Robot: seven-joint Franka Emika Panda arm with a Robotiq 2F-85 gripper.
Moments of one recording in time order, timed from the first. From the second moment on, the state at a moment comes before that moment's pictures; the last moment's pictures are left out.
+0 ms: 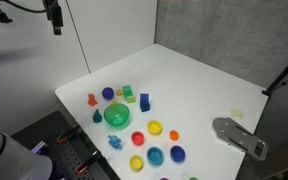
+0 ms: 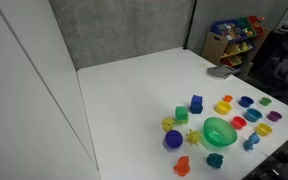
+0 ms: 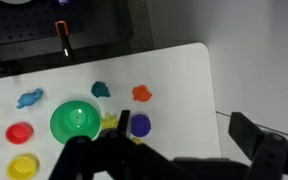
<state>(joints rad) 0.12 -0.56 0.12 -2.29 0.40 1.62 0.39</state>
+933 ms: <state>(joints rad) 0.07 -0.53 0.14 -2.29 0.35 1.64 0.38</state>
